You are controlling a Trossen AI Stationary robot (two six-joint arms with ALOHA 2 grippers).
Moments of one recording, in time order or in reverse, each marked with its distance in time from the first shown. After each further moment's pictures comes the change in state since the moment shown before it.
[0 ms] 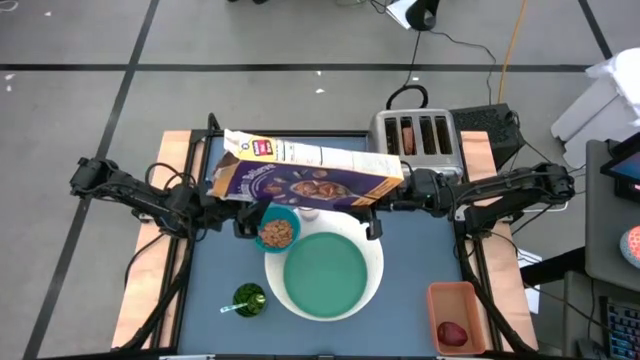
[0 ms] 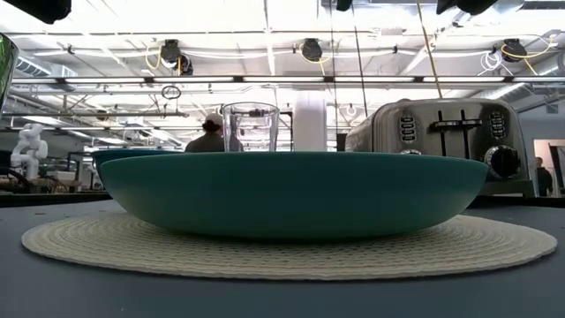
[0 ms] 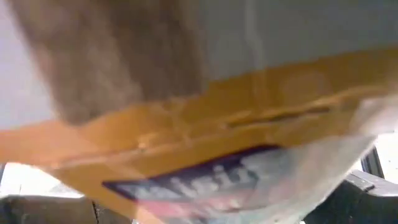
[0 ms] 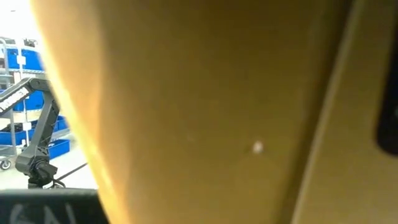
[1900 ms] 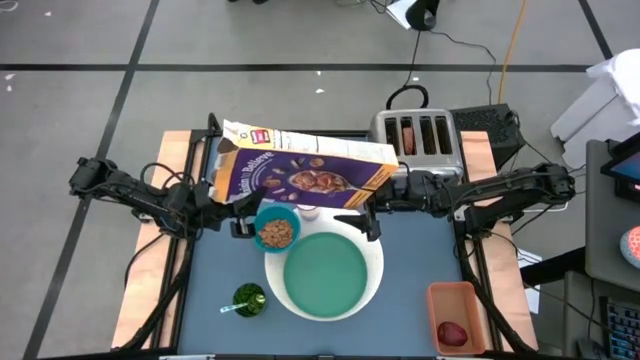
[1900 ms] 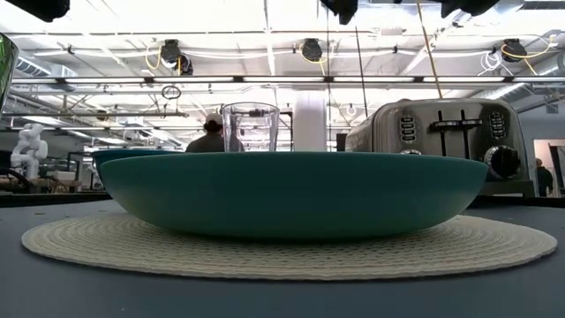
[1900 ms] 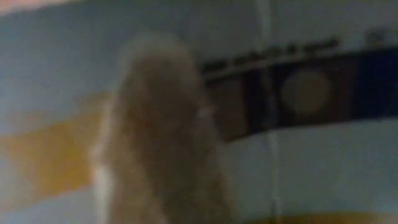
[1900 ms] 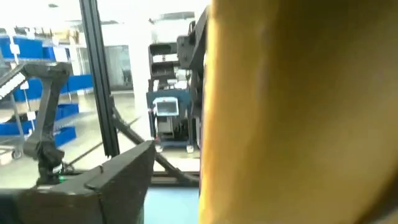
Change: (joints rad) left arm 0.000 -0.009 0.002 0.012 0.005 0.039; right arm 0.000 -0.020 -0.005 -0.054 -0.003 0.078
